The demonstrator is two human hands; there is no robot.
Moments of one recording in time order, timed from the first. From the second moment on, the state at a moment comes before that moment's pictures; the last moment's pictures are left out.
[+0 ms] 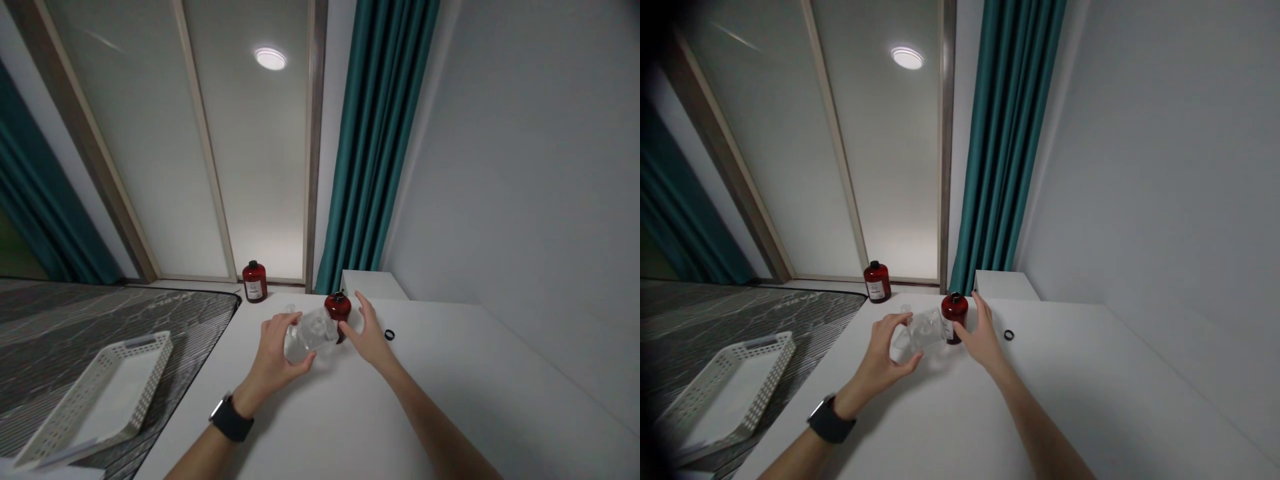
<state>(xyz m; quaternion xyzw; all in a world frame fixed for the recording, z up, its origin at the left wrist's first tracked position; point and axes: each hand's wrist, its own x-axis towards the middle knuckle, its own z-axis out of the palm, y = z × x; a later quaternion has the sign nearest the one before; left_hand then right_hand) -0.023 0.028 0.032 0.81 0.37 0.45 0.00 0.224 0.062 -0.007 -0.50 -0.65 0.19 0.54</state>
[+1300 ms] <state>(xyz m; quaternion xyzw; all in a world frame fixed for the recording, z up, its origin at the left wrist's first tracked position) -0.047 0.070 -0.008 0.76 0.51 0.40 0.06 0.220 -0.004 -0.011 -0.40 -0.68 0.39 0.48</state>
